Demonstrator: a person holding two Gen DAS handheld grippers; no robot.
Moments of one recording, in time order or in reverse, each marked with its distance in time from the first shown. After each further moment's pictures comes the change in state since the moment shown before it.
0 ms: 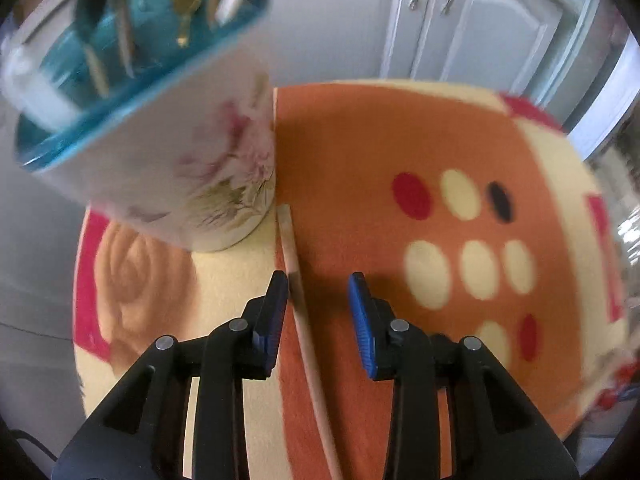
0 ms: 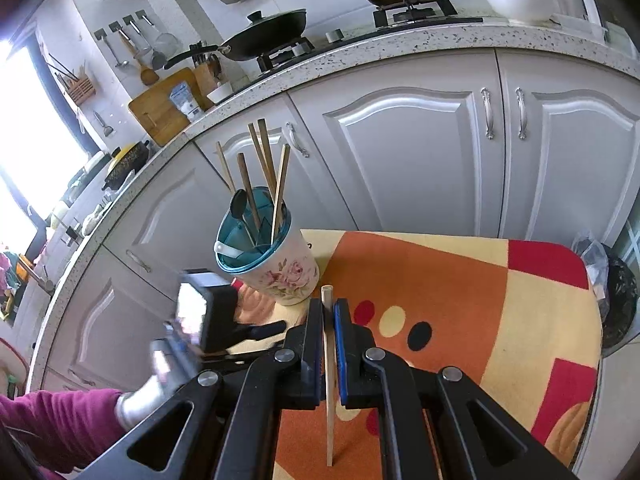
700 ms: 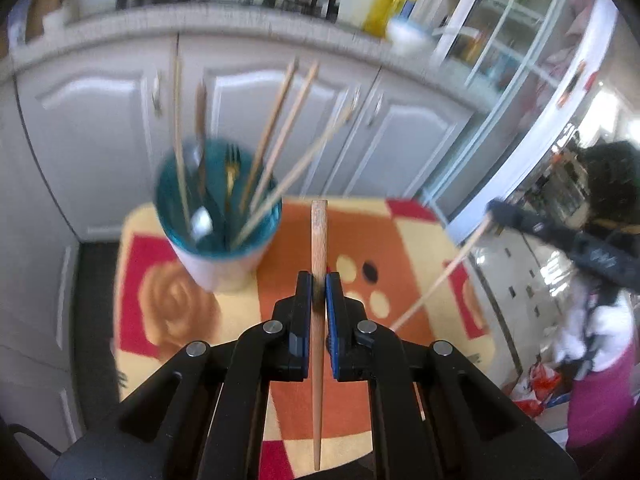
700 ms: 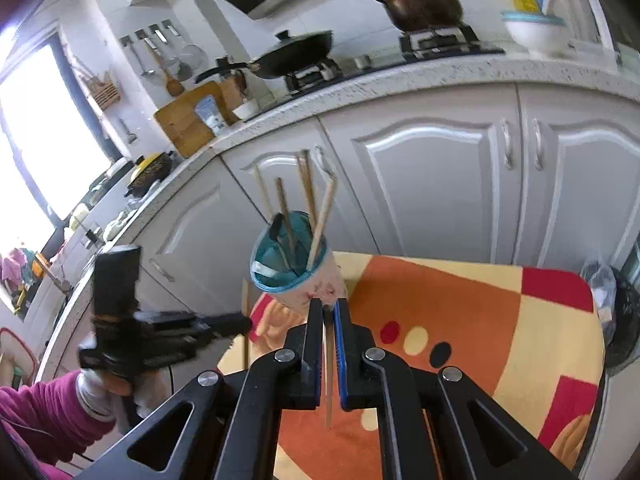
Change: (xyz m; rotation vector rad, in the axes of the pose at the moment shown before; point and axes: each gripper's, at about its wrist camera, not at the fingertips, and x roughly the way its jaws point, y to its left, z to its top) left arm -0.197 0.072 0.005 -0.073 -0.275 -0.369; right arm -0.026 0.034 0.011 -0.057 -0.070 0.056
